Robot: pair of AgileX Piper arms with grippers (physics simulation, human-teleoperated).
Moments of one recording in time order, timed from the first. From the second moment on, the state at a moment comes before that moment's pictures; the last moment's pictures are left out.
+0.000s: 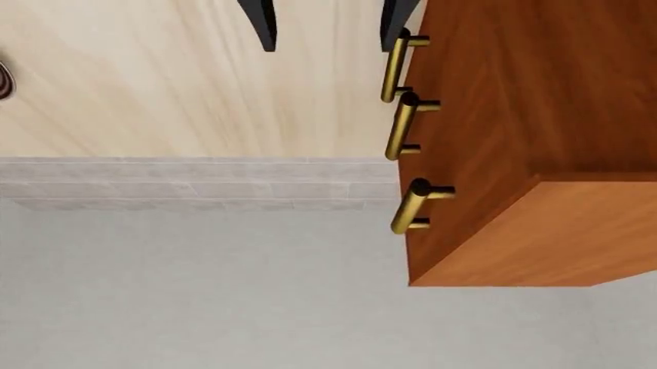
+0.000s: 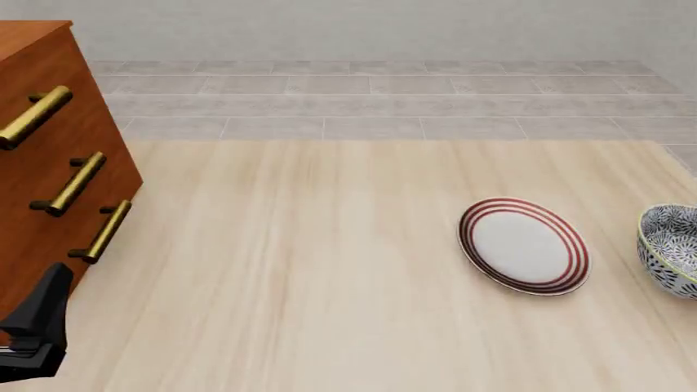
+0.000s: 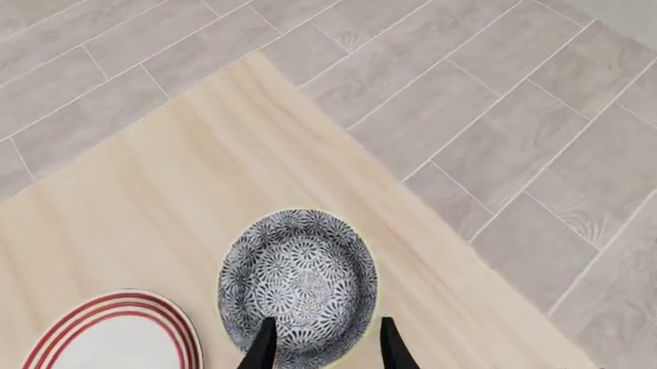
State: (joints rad) left arm 0.00 0.01 -0.01 0.00 0.00; right arm -0.69 1.15 -0.76 0.28 0.04
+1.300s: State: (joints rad) left arm 0.00 0.01 -0.01 0.00 0.00; right arm -0.76 1.52 -0.68 -0.06 -0.07
